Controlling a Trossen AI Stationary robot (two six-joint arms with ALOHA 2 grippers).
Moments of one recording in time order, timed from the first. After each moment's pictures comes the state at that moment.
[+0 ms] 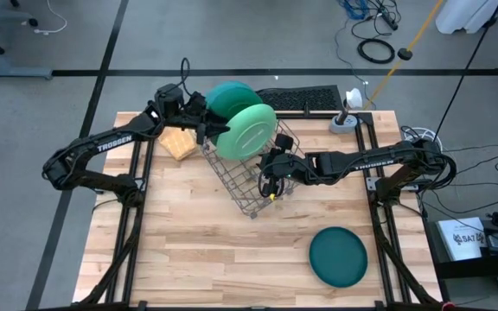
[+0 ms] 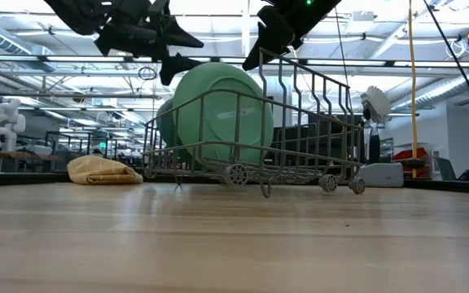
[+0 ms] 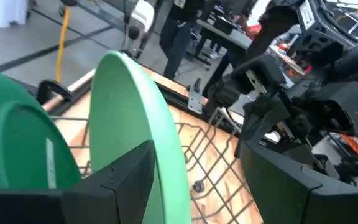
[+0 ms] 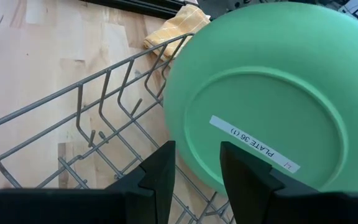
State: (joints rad) left arm 0.73 1.25 0.87 0.15 0.75 -0.27; right arm 0.04 1.57 1.22 -0.27 0.53 -0.10
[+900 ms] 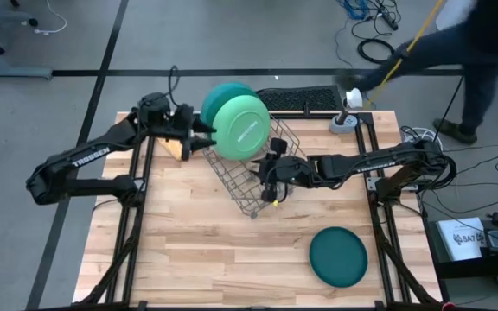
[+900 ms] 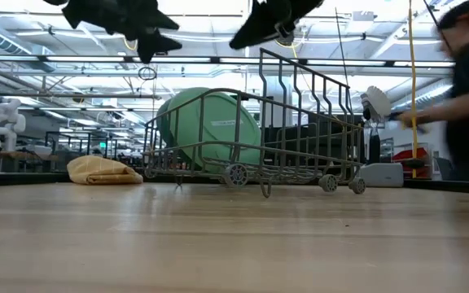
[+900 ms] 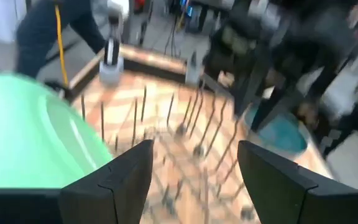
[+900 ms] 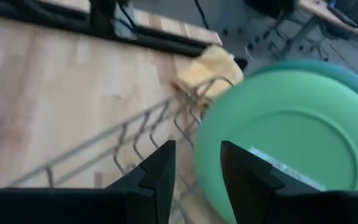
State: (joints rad) left arm 0.63 1.02 0.87 -0.21 0.63 -0.02; right arm 0.08 1.56 1.22 -0.15 0.44 -0.16
